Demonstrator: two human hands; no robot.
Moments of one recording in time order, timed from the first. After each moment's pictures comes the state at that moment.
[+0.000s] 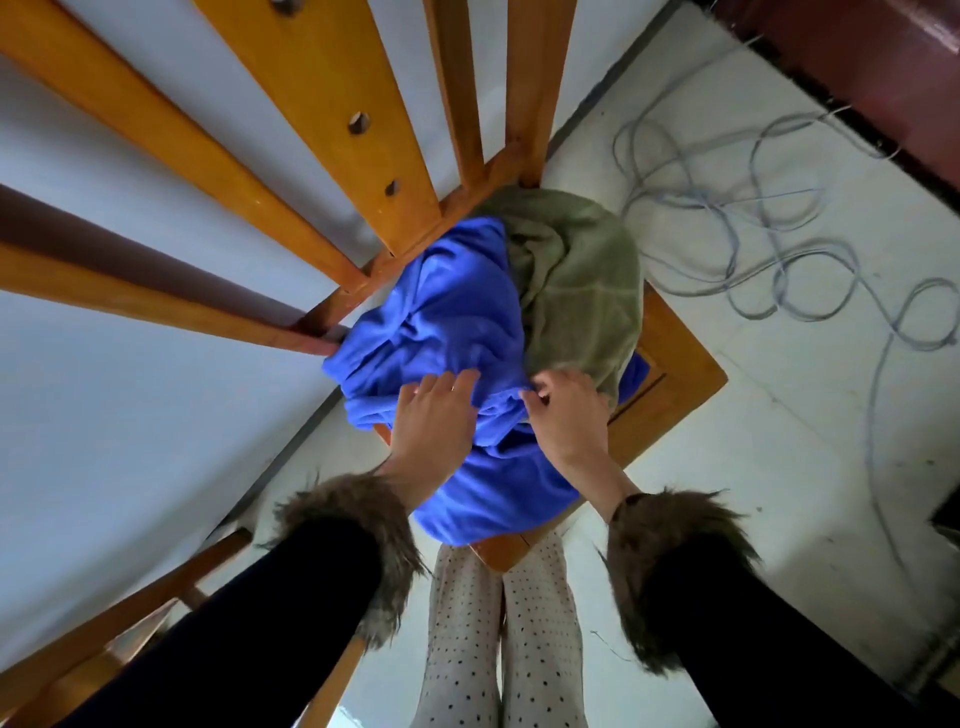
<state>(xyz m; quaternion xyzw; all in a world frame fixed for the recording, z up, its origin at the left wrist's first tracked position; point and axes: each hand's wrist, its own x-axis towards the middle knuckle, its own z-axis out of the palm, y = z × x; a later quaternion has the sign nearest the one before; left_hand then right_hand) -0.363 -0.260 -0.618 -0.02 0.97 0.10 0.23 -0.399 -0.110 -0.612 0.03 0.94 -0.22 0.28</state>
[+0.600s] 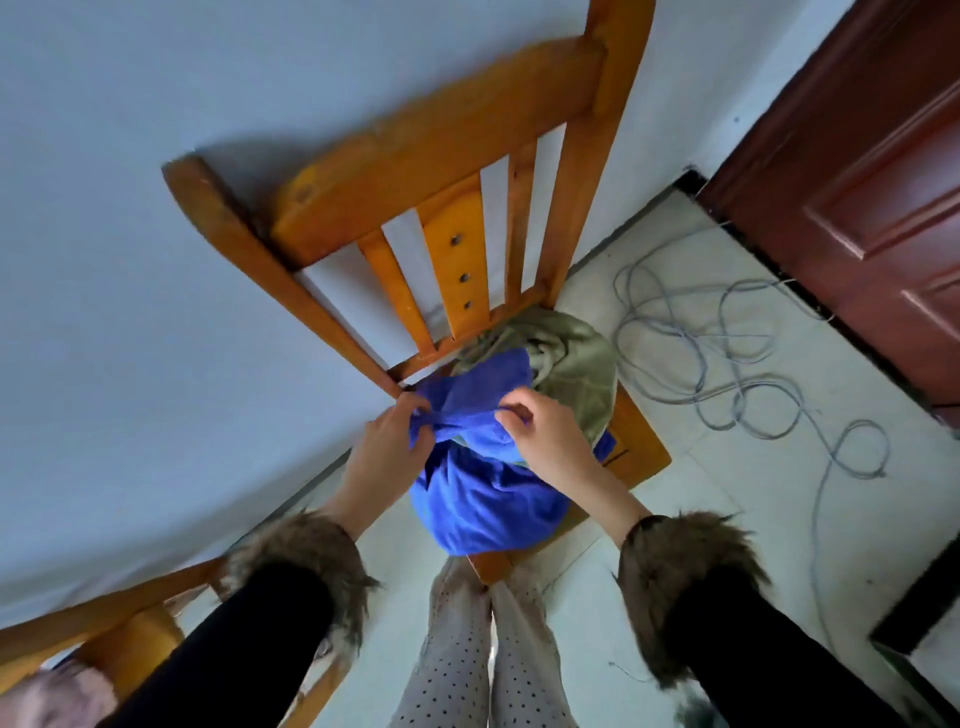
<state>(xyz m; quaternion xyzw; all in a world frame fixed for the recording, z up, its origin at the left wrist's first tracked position) -0.333 -0.310 -0.427 -0.21 0.91 0.34 0.09 -0.410 -0.138 -0.411 -0.11 0.86 -0.40 0.30</state>
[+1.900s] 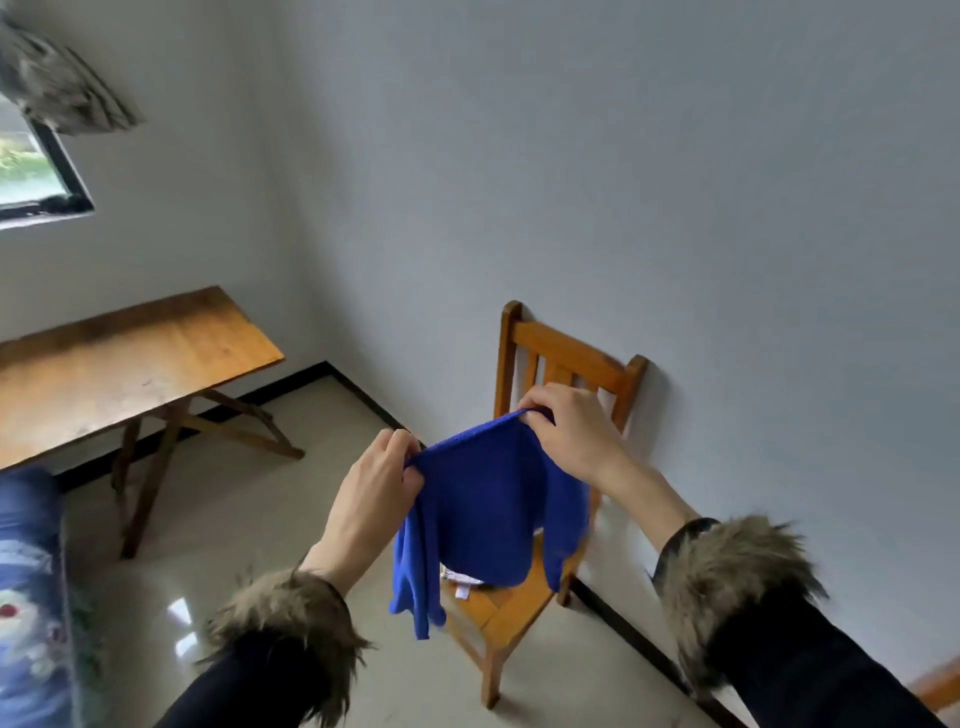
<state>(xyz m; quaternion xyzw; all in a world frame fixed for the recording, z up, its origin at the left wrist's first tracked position) 0.271 -0.203 -0.129 -0.71 0.62 0.07 -0.33 0.070 -0.285 -0.073 -0.84 0.43 -0.28 0.20</state>
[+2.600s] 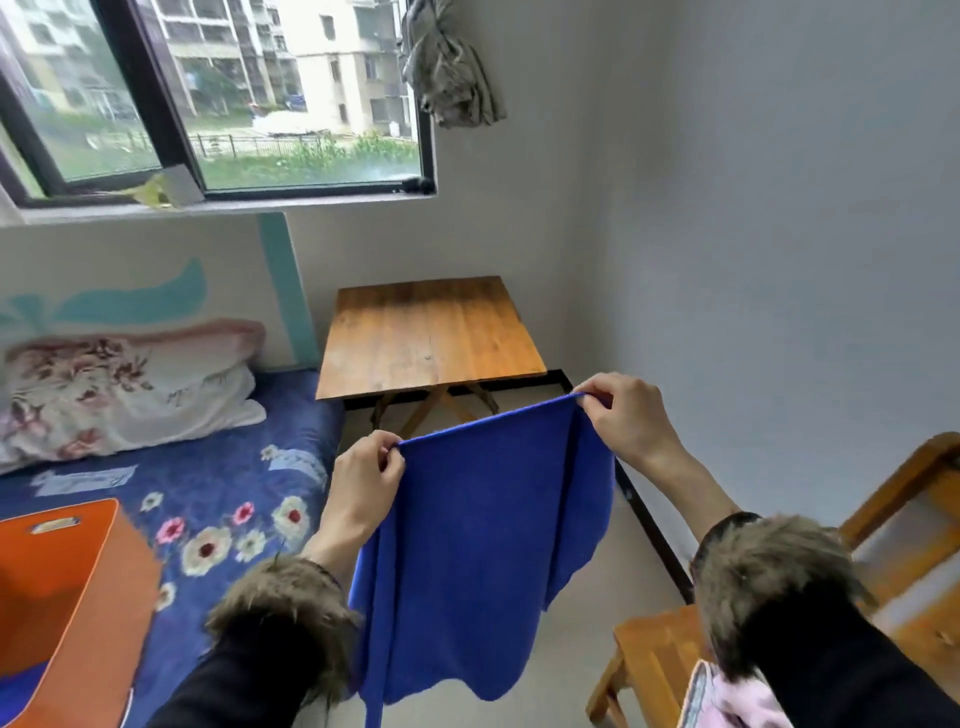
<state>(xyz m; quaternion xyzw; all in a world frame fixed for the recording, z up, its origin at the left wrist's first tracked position) 0.649 -0.159 -0.157 -0.87 0.28 -0.03 -0.41 0.483 -0.377 -0.088 -0.88 0.27 -0.27 0.27</state>
